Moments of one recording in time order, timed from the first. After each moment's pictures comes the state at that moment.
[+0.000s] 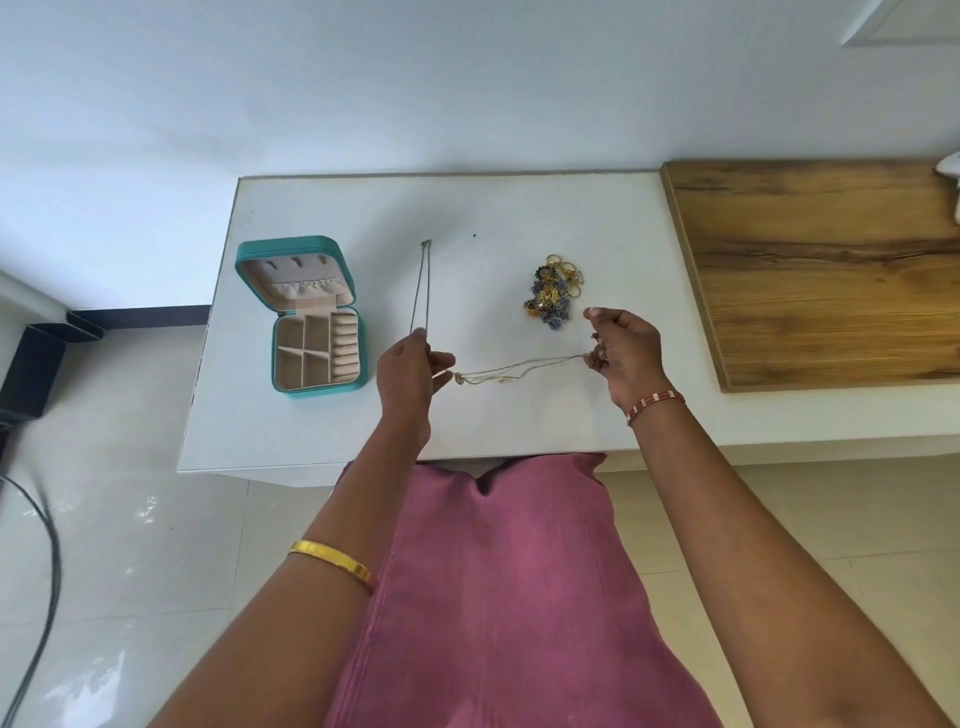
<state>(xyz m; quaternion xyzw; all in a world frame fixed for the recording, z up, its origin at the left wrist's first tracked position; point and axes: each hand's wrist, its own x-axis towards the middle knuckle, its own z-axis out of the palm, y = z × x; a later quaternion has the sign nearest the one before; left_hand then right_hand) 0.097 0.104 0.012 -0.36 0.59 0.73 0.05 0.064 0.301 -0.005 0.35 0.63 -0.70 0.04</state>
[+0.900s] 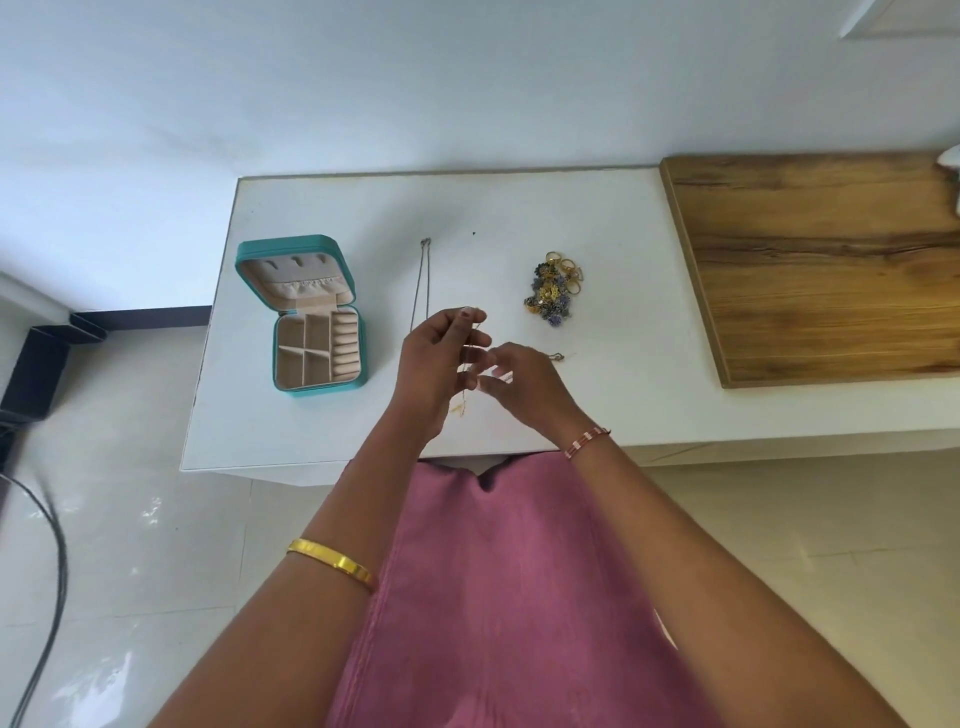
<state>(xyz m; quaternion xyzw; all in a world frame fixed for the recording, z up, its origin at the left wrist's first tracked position) 0.104 0.113 0.041 -0.17 0.62 0.75 0.12 0.101 0.230 0.000 -0.04 0.89 -0.43 0.16</state>
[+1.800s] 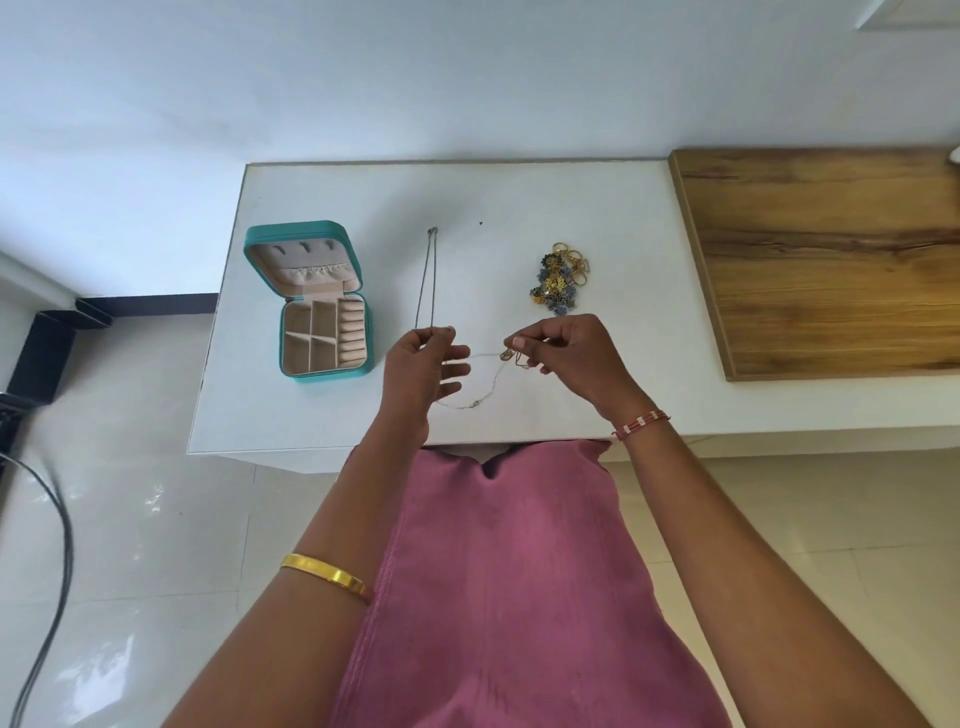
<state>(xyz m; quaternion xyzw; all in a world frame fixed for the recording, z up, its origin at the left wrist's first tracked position) 0.115 0.097 0.026 -0.29 0.63 0.71 0.13 0.098 0.262 0.023 0.03 0.82 -0.55 0.14</state>
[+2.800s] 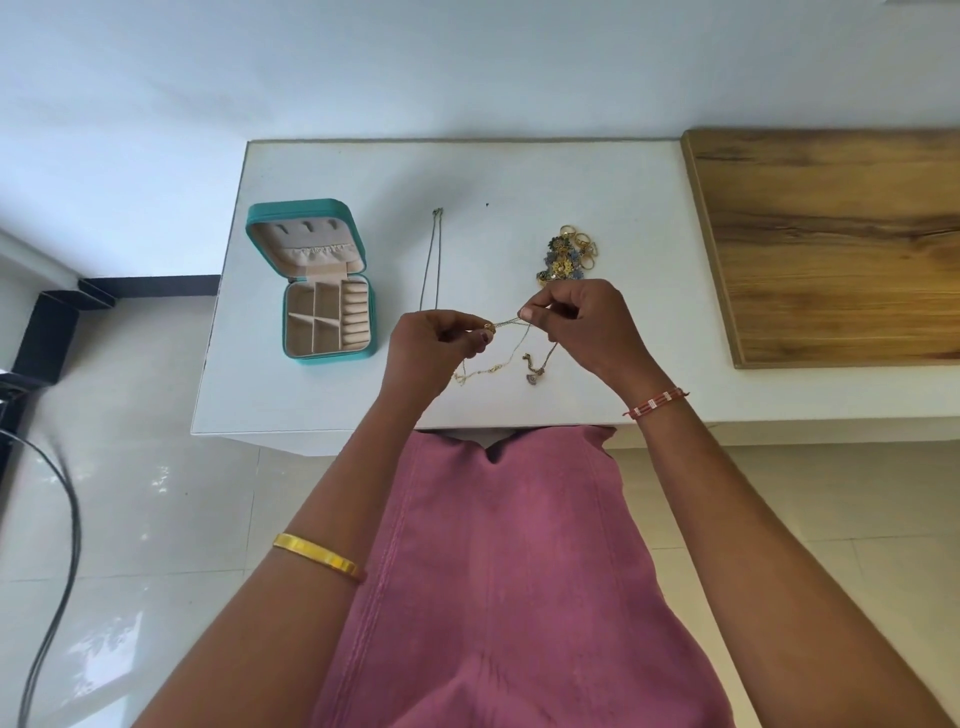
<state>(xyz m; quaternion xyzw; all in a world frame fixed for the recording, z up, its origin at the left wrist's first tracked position) 0.115 0.091 0.029 -0.13 0.79 0.59 0.13 0.093 0.262 0.039 -0.01 0.87 -0.48 0.09</state>
